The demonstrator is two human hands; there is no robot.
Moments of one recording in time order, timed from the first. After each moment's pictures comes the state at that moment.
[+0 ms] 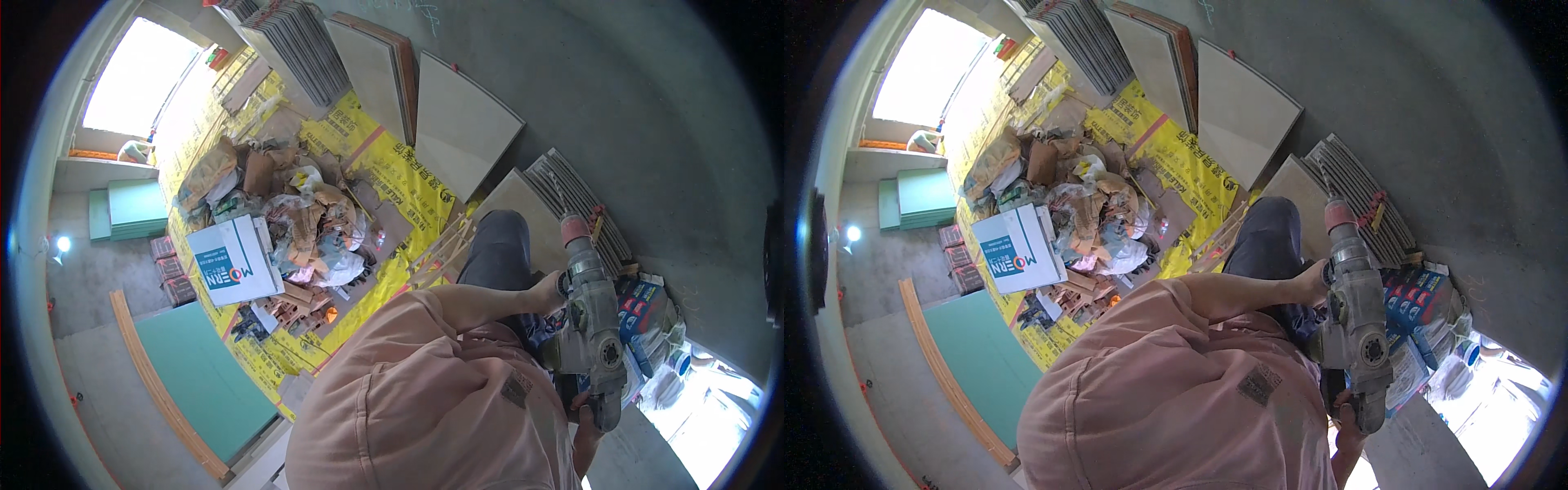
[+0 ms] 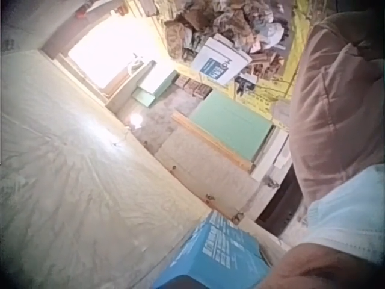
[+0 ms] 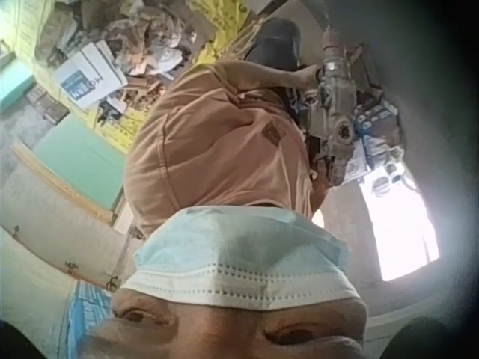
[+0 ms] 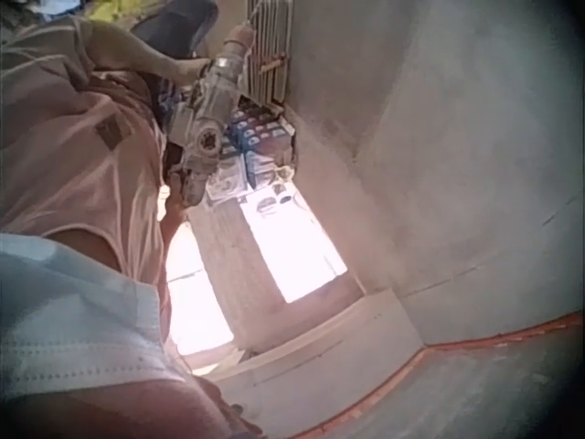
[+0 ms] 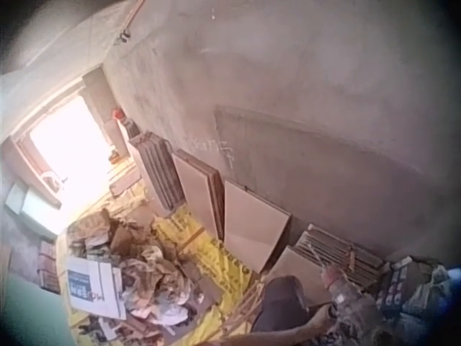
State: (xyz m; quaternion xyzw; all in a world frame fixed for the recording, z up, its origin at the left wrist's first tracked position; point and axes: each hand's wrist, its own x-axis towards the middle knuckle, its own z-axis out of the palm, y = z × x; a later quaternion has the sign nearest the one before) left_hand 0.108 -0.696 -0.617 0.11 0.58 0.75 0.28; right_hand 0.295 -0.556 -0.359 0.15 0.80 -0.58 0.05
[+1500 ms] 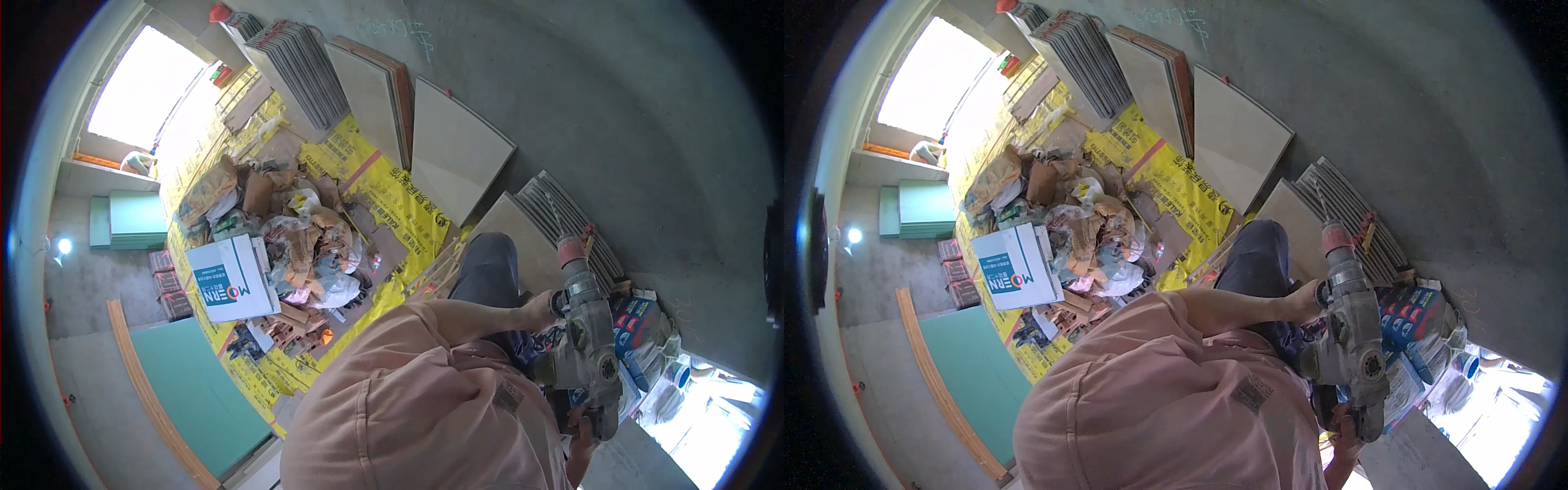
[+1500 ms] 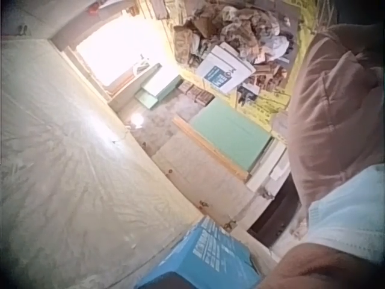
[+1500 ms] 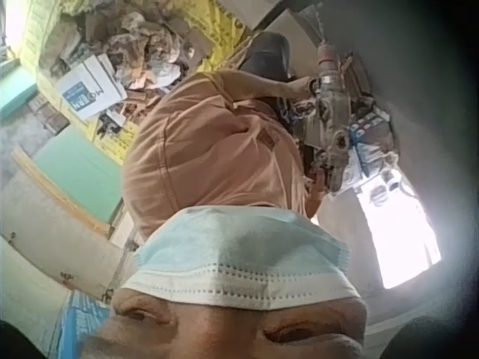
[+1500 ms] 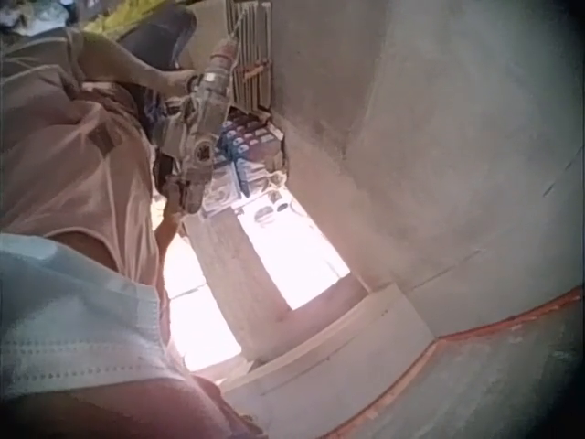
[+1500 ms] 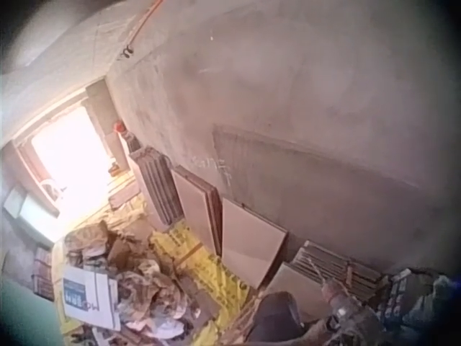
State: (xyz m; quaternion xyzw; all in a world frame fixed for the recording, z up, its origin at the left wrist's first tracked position) left_hand 0.106 -0.704 -0.598 0.14 0.60 0.74 0.26; right_hand 0.306 -0.539 -0.377 0.19 0.75 -0.63 0.05
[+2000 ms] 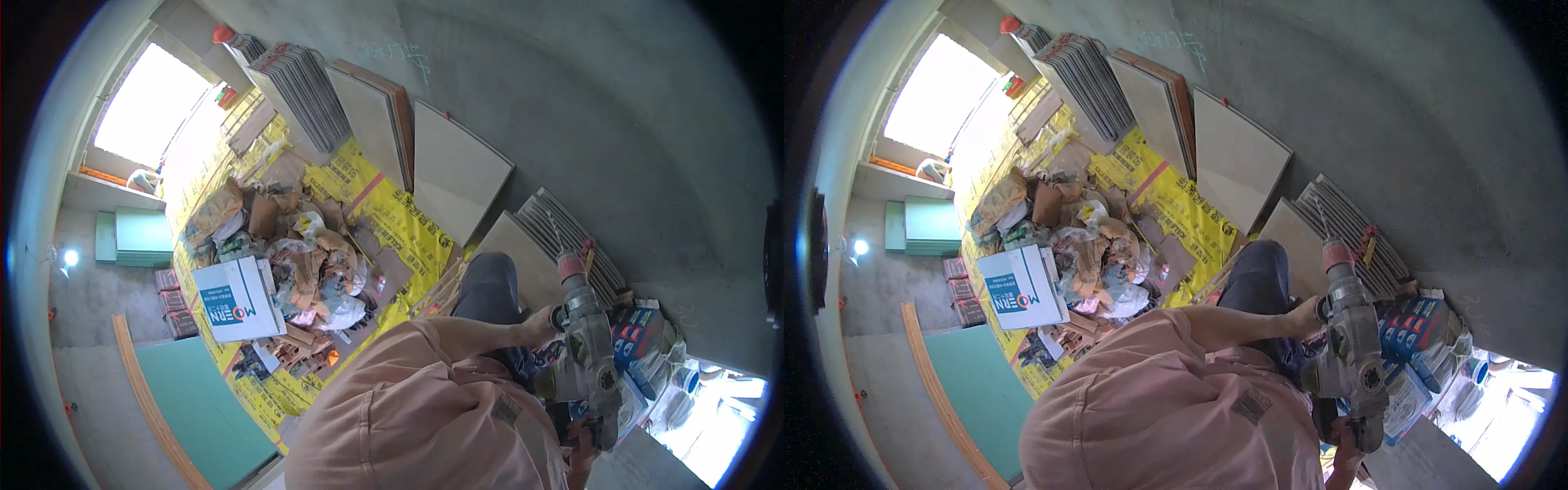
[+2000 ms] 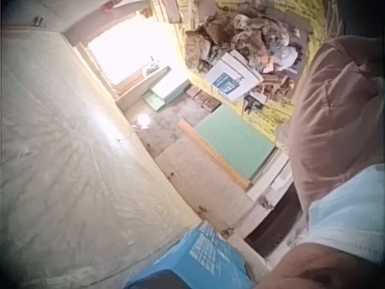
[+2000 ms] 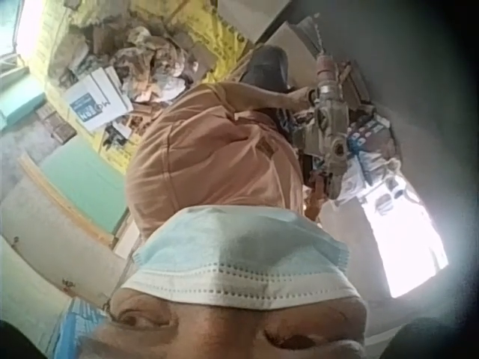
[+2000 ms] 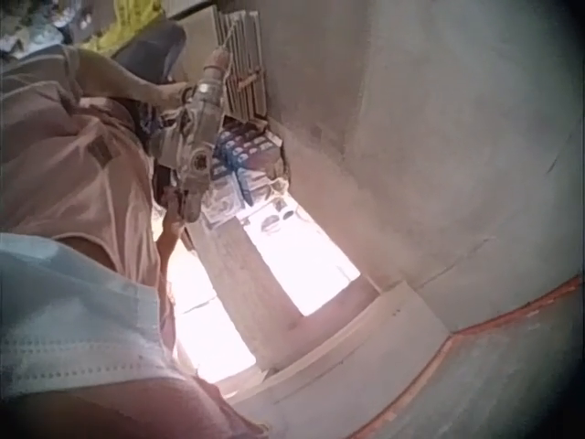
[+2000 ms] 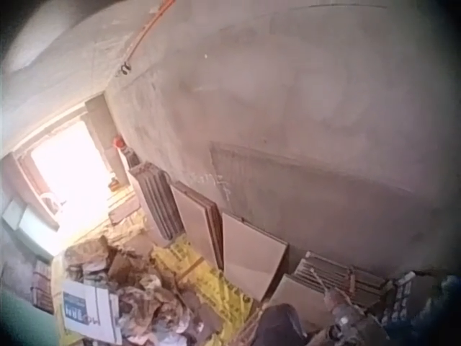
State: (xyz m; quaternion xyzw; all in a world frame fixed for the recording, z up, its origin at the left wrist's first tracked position) left_hand 0.105 -0.711 -0.577 0.14 0.63 0.70 0.31; right_hand 0.316 -0.534 -0.380 0.22 0.74 -0.63 0.03
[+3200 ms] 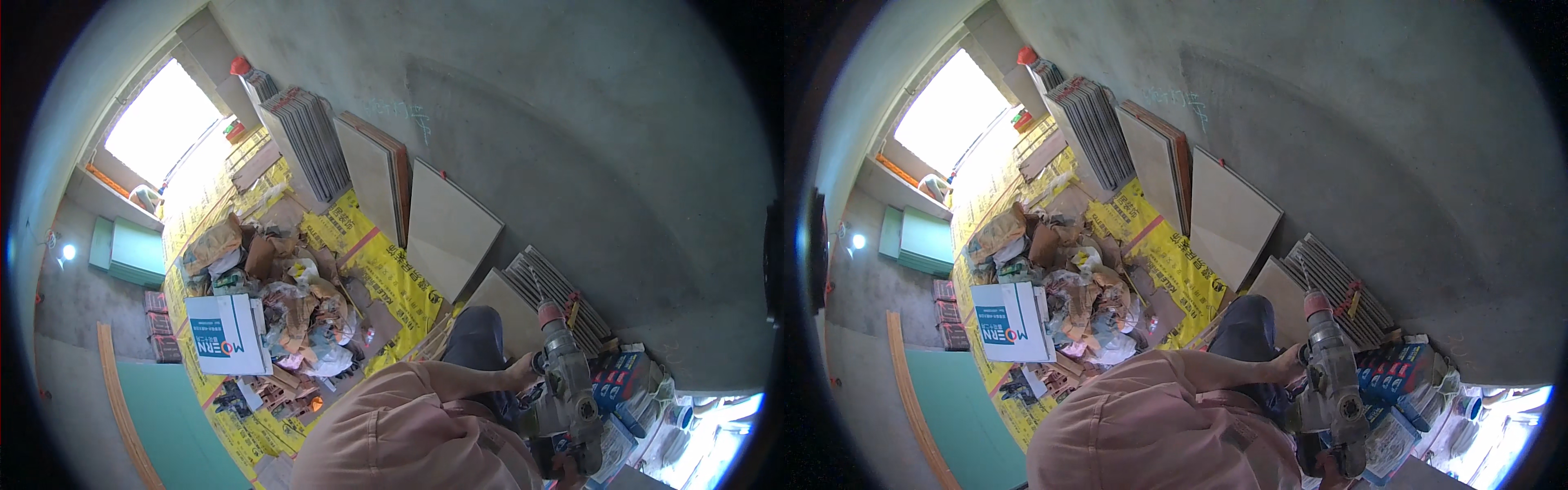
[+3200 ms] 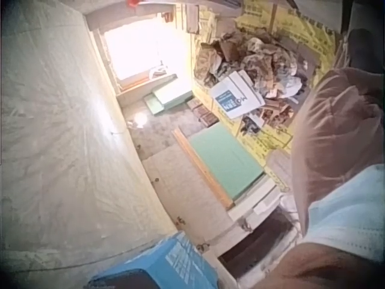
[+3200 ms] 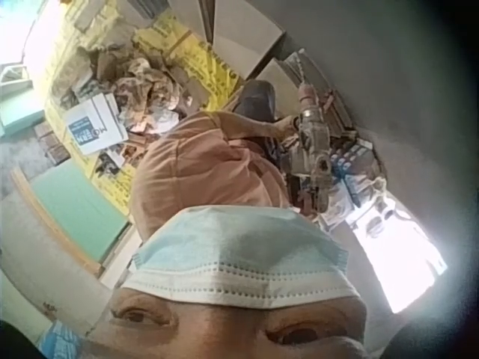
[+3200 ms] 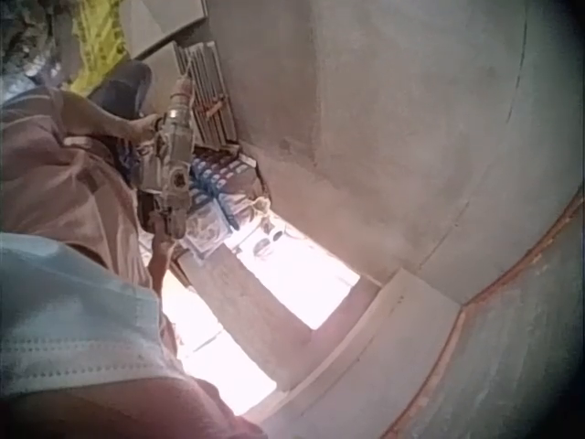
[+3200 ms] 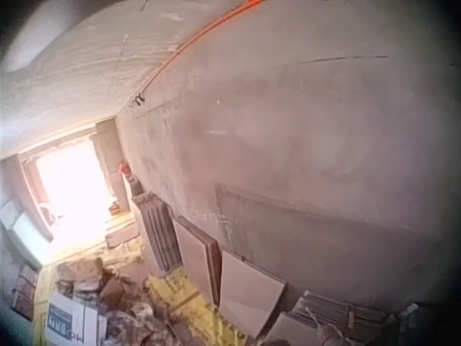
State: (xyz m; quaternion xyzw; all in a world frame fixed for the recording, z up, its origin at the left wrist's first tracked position) left_hand 0.111 -0.718 -0.546 0.10 0.51 0.81 0.27; right_hand 0.300 -0.534 -0.399 0.22 0.75 -0.62 0.02
